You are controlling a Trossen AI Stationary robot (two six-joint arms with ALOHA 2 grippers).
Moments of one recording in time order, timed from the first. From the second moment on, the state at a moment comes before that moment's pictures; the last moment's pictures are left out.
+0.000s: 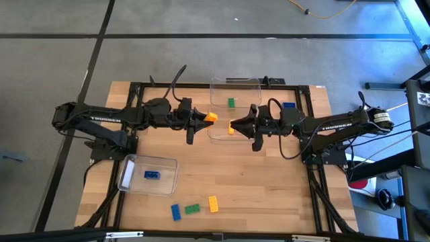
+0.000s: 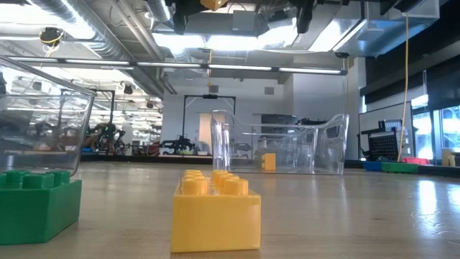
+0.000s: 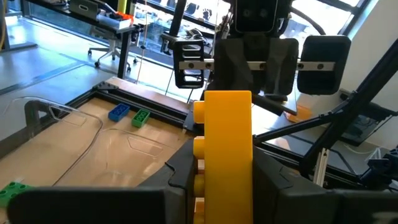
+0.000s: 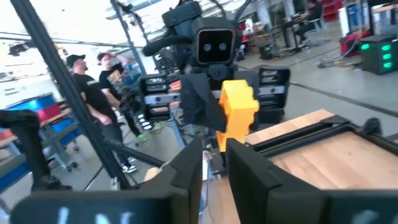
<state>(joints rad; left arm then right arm) 0.07 1.19 0.88 0.26 -0.04 -0.34 0.03 1.19 0.75 0.53 0.04 0.37</state>
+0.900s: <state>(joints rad) 0.06 1.22 0.88 0.31 -0.01 -0.39 -0.02 1.29 0.81 0.56 0.03 0.47</state>
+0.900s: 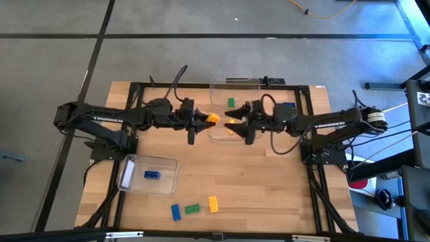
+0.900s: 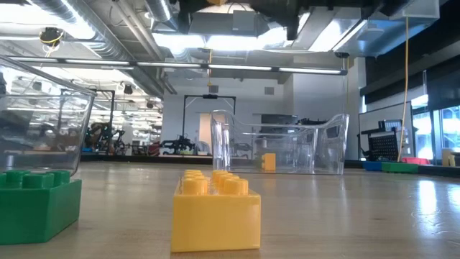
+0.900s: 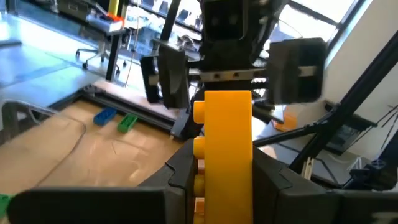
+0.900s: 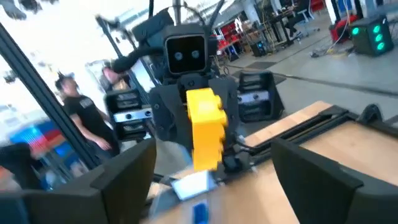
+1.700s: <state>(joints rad) 0.06 1.29 0.95 0.24 0.02 -0.37 0.00 1.41 1.00 0.40 0.01 0.37</state>
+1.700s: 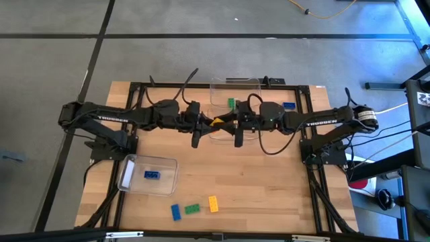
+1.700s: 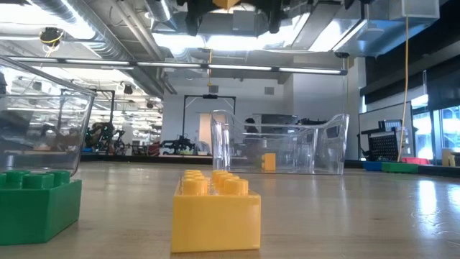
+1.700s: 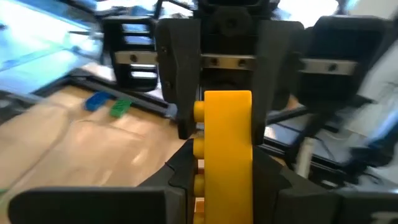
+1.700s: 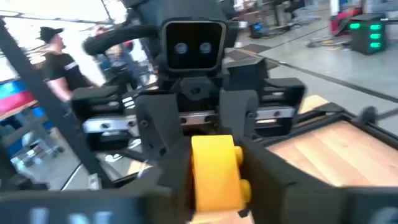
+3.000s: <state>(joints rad) 0.14 0.67 0.74 -0.03 -0.11 -0.30 -0.05 0.93 0.99 -0.30 0.18 0.28</state>
